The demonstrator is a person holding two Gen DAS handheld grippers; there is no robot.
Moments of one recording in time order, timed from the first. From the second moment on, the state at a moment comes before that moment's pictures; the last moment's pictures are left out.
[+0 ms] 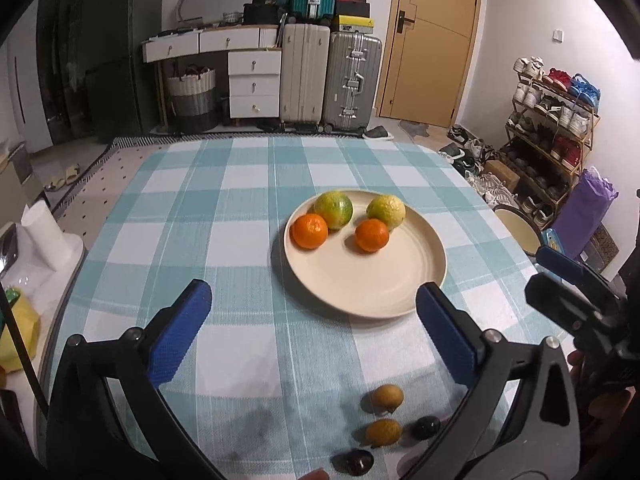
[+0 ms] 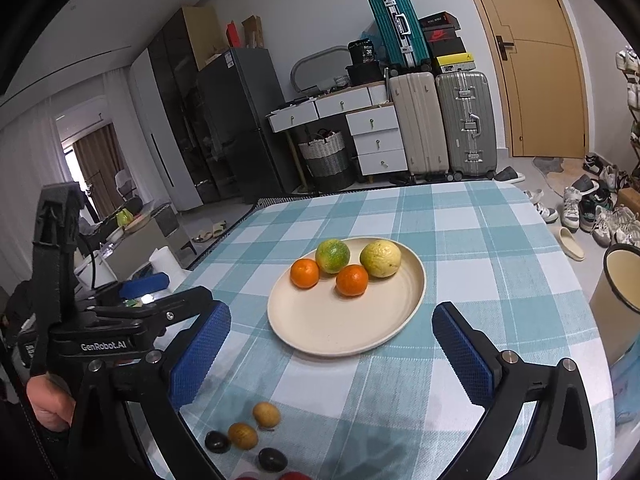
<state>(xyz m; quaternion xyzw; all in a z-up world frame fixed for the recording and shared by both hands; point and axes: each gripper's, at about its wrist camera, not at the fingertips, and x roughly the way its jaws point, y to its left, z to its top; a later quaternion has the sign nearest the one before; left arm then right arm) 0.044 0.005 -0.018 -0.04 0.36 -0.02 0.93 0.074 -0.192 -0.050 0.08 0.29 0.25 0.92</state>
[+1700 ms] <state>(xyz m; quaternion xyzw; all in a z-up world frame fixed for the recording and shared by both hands) -0.018 -0.006 -0.124 -0.04 0.48 -0.13 0.87 0.039 -0.197 -0.085 0.06 0.34 0.24 0.91</state>
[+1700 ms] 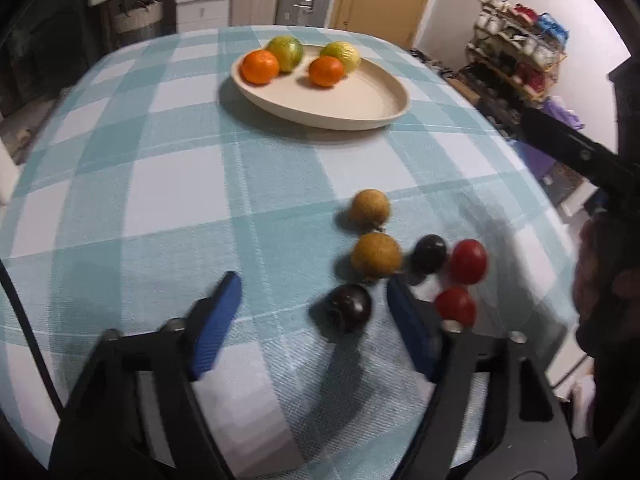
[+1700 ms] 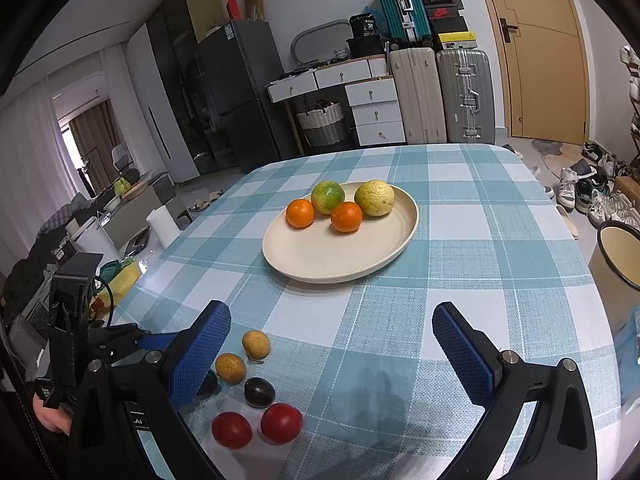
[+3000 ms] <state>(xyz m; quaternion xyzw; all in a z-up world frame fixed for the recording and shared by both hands) -0.026 0.025 -0.104 -0.10 0.48 -0.15 0.86 0.003 -0.180 -0.129 0.05 0.40 0.26 0.87</state>
